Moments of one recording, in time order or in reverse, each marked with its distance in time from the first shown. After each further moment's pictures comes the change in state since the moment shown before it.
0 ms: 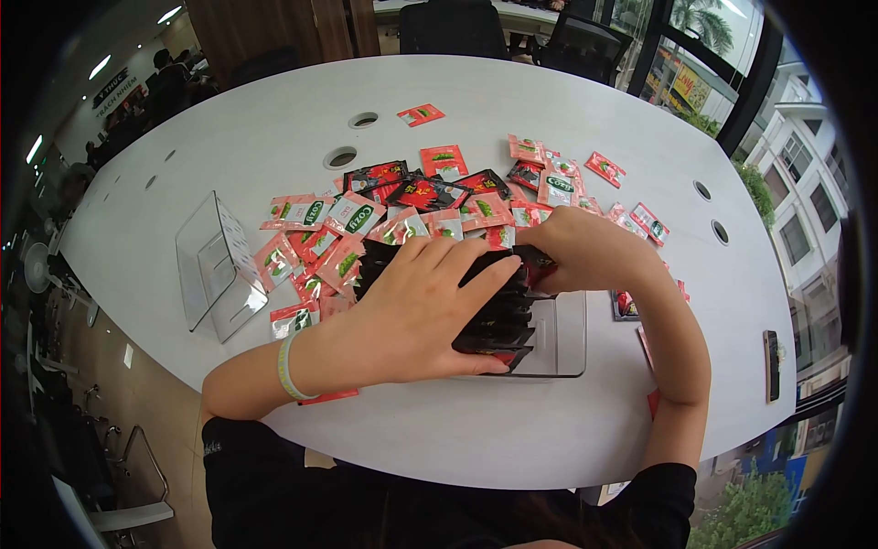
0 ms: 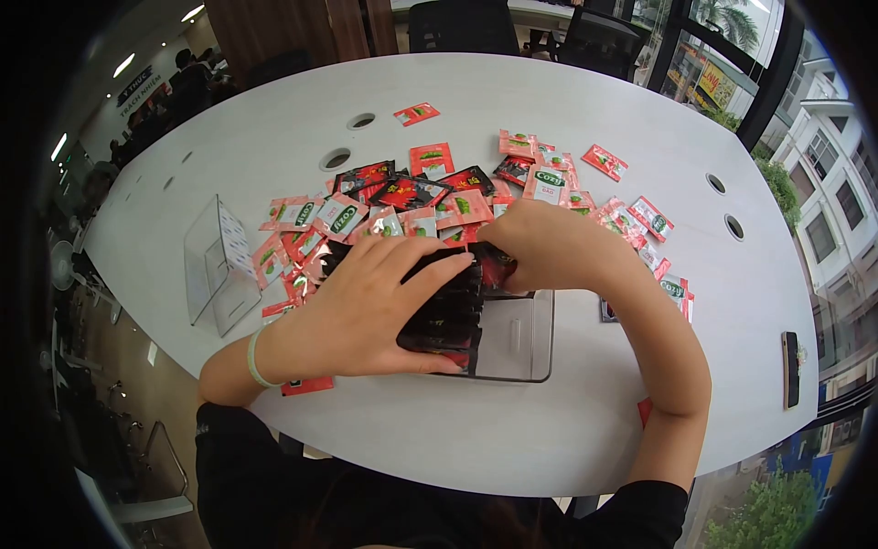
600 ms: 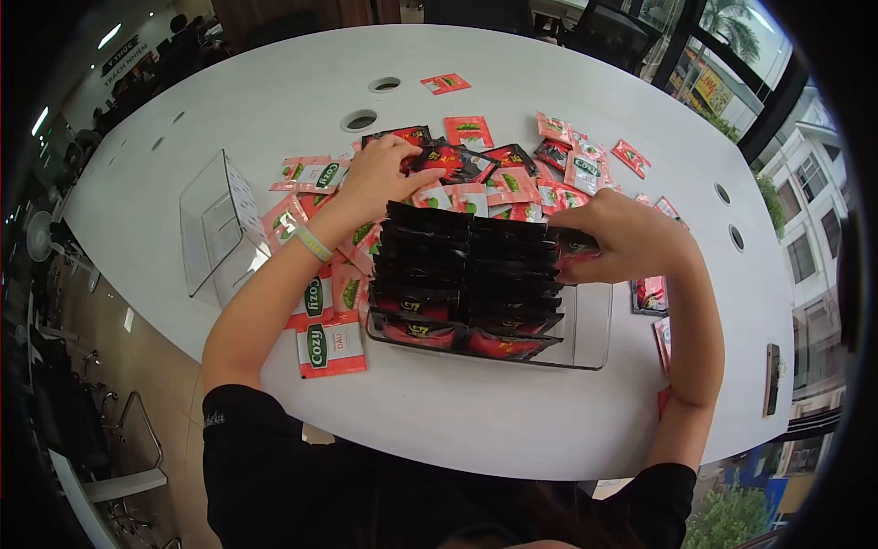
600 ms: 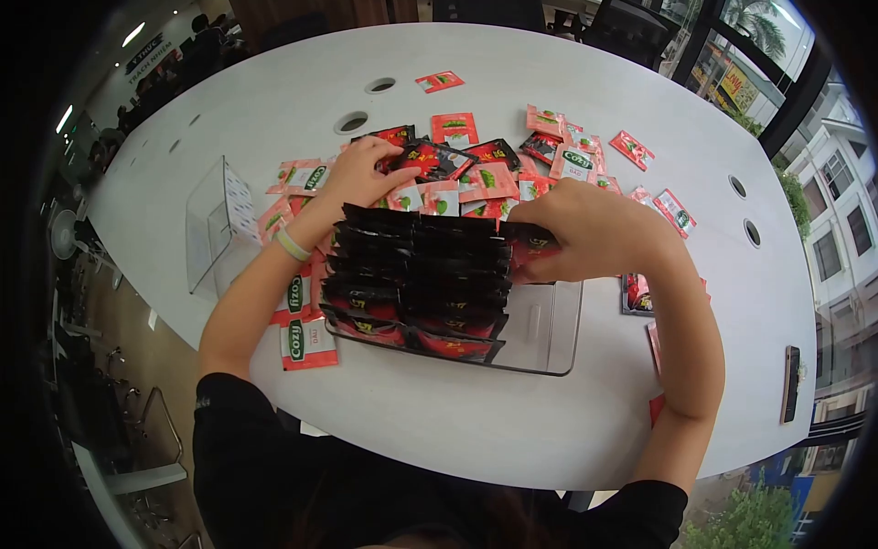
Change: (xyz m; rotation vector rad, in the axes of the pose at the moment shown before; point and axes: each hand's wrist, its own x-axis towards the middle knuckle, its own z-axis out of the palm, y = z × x) left_hand -0.001 -0.173 0.083 -0.086 0.237 -0.547; right_hand -0.002 0.008 -0.004 -0.034 -0.002 -0.124
